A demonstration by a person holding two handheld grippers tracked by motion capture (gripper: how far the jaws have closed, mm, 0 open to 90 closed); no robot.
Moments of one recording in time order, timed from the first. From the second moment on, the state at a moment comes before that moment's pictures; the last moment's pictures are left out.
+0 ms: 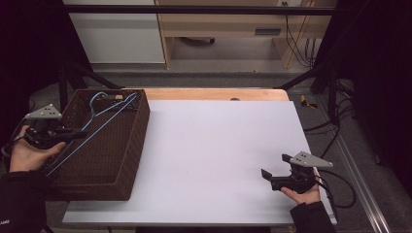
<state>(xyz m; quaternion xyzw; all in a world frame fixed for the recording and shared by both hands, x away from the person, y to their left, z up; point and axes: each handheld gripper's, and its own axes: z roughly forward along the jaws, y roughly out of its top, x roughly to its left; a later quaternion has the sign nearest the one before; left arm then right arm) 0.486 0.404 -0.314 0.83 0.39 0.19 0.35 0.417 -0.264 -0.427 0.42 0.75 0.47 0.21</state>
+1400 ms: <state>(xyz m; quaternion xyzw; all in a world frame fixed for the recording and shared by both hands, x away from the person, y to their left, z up) 0.444 0.355 -0.339 0.78 0.39 0.23 0.43 0.415 -0.265 -0.425 0.42 0.74 0.49 0.21</state>
